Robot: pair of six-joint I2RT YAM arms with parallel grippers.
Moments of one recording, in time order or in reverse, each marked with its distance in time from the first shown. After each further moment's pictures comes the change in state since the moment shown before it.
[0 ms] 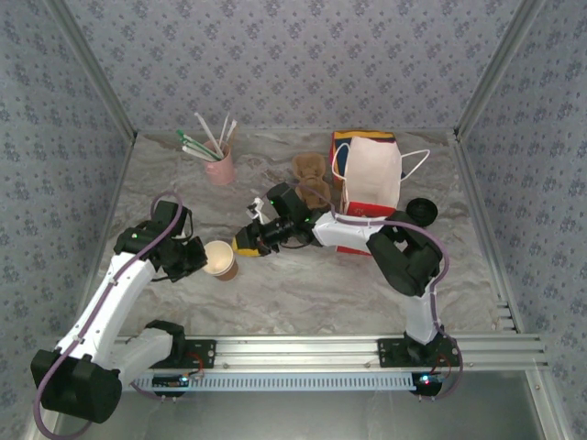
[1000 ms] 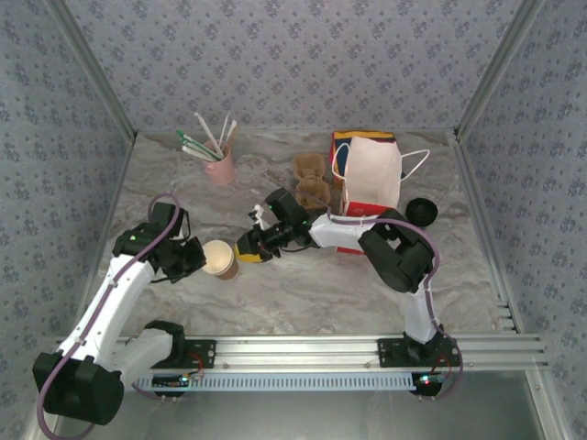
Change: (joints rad) left arm 0.034 -0.013 -0.027 0.025 0.025 0.000; right arm 0.001 0.052 0.000 -0.030 -0.025 -0.014
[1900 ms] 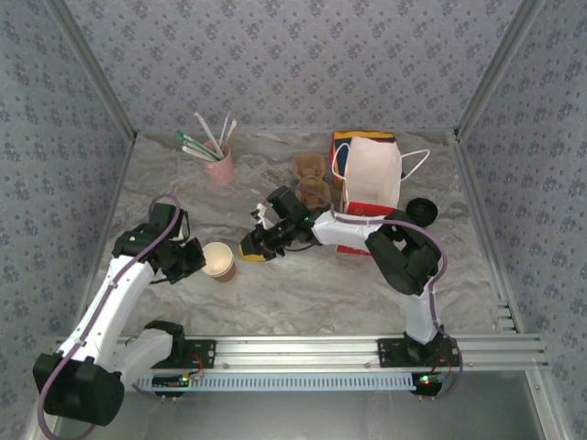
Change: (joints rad) left arm 0.006 -0.005 -0.006 -0.003 0.000 0.027; right arm -0.007 -0.045 0.014 -0.134 0.038 -0.085
